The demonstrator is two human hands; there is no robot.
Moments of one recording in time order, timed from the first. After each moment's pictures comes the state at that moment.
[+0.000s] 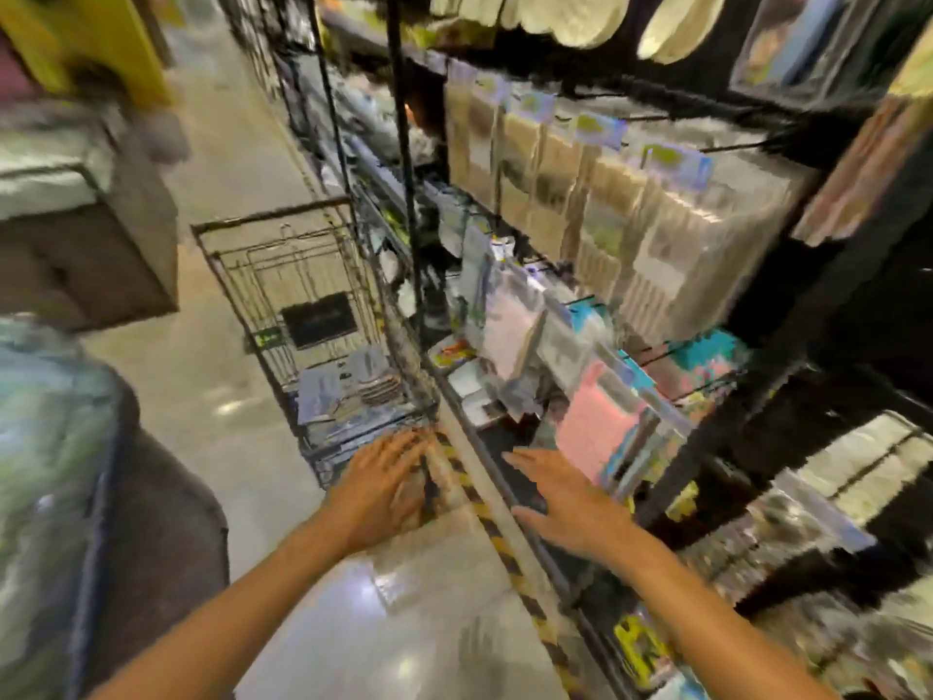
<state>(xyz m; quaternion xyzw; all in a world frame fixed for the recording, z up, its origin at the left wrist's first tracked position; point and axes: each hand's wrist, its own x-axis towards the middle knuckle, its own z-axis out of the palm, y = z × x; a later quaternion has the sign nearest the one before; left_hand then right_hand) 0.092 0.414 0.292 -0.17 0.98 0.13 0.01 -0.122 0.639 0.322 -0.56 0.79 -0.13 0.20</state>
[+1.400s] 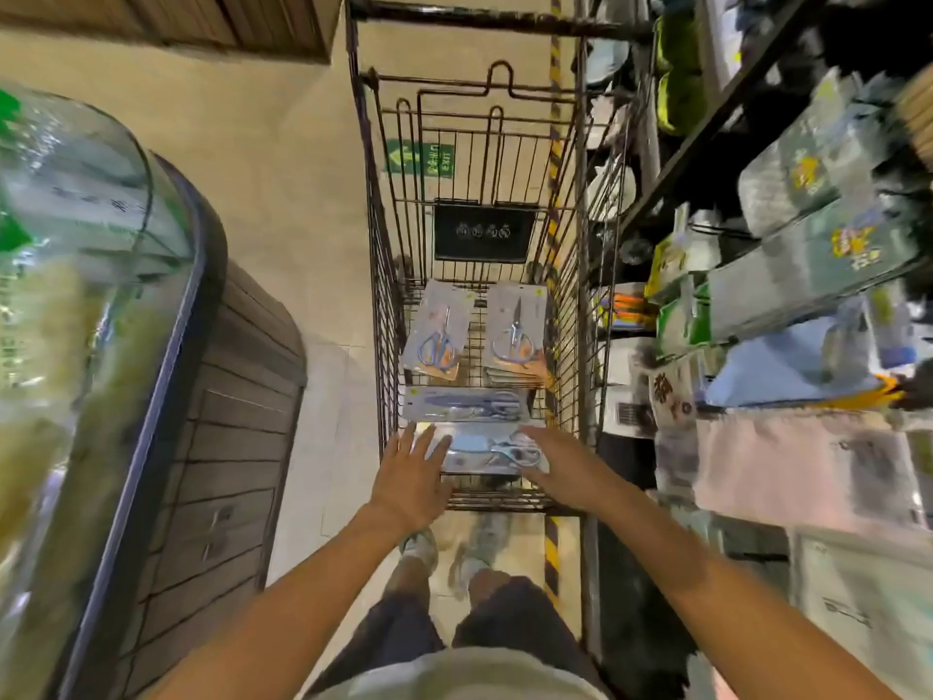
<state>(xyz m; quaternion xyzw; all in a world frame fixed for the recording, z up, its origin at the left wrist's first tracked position) 0.018 0.065 0.121 -0.47 0.81 0.28 0.22 -0.231 0.097 0.155 -0.59 0.67 0.07 0.44</state>
